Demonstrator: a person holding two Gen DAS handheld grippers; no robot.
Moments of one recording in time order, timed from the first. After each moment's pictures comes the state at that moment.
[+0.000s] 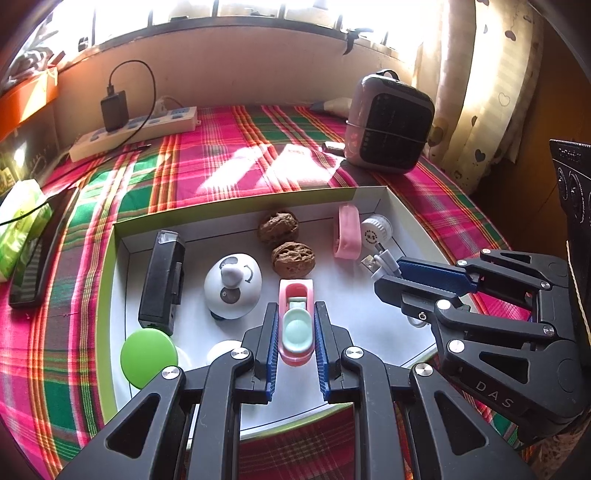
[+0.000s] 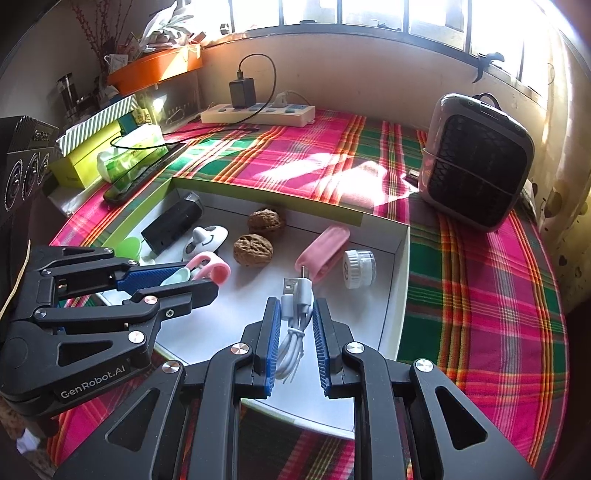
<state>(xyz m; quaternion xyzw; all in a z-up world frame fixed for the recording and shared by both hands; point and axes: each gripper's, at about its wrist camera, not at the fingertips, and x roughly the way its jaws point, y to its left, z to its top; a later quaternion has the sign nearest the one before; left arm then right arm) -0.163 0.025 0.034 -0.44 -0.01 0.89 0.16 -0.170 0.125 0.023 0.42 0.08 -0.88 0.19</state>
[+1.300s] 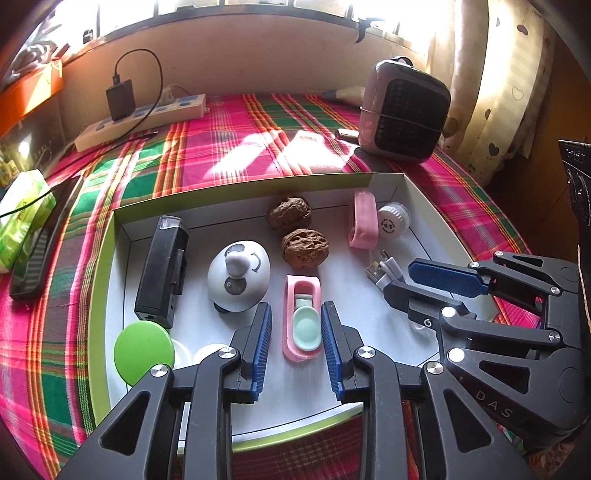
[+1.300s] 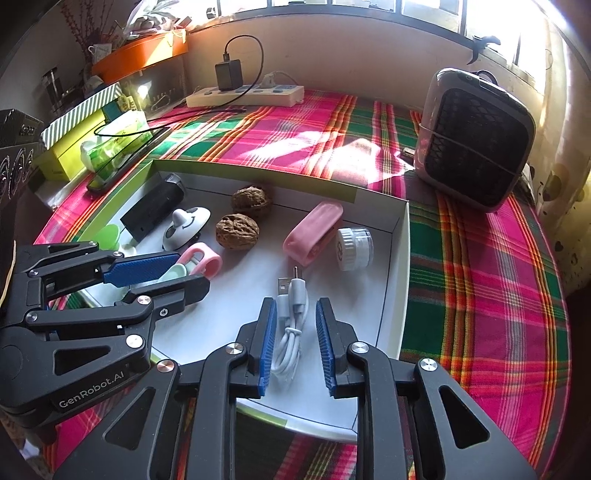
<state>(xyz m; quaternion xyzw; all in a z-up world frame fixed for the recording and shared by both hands) -0.167 0.028 0.025 -0.45 0.00 0.88 0.13 -0.174 0.125 0.012 0.44 0.08 -0.87 0.17</state>
